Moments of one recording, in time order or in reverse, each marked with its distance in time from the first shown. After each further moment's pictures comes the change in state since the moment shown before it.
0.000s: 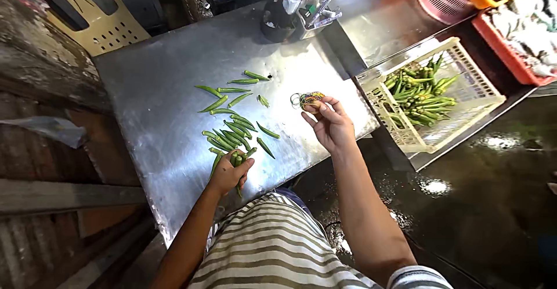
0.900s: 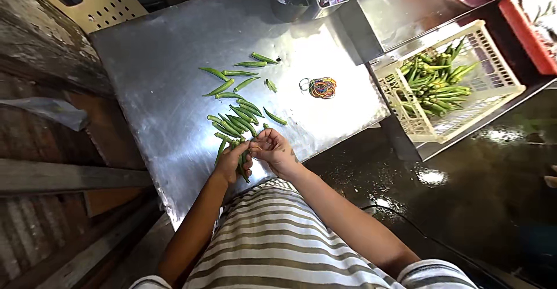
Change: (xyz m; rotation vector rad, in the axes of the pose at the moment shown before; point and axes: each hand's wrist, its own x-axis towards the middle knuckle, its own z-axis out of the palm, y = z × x) left_hand 0.004 -0.026 -0.010 -0.426 0.128 -0.281; right_hand -0.098 0.111 0.082 -0.281 -0.184 0.396
